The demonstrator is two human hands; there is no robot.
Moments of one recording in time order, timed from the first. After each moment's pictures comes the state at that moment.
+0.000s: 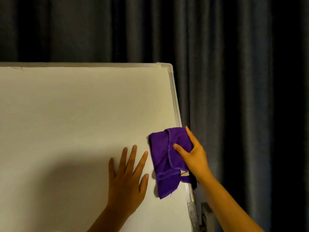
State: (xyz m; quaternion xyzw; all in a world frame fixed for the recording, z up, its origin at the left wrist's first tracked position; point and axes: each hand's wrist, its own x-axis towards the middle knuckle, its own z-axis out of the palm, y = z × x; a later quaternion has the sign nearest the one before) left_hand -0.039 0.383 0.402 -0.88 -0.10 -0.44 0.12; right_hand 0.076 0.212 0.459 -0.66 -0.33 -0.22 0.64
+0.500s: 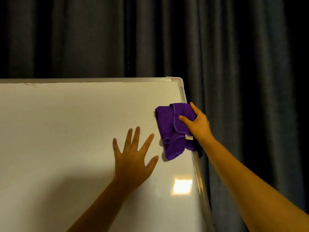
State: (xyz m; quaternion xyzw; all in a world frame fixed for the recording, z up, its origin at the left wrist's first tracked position) left_hand 0.005 0.433 0.498 -0.86 -0.13 -0.48 0.14; right_hand 0.135 0.262 0.591 -0.64 -0.36 -0.28 0.62
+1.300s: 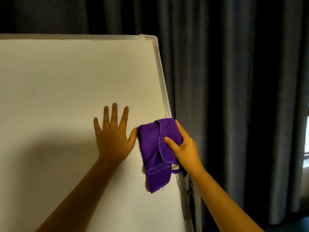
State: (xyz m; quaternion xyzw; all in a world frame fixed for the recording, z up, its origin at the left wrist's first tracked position) left_hand -0.023 0.389 0.448 -0.85 -0.12 -0.51 0.09; right_hand 0.036 0.194 0.408 -0.69 -0.30 -0.22 0.62
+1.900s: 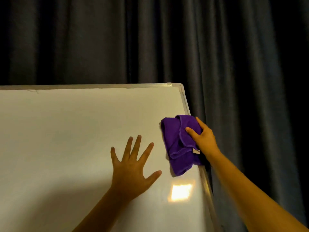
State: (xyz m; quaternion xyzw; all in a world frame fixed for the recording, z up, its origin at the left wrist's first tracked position) left_hand -0.009 0.457 0.488 -0.87 -0.09 -0.47 0.15; right_hand 0.118 0.254 0.559 -0.64 -0.33 -0.27 0.63
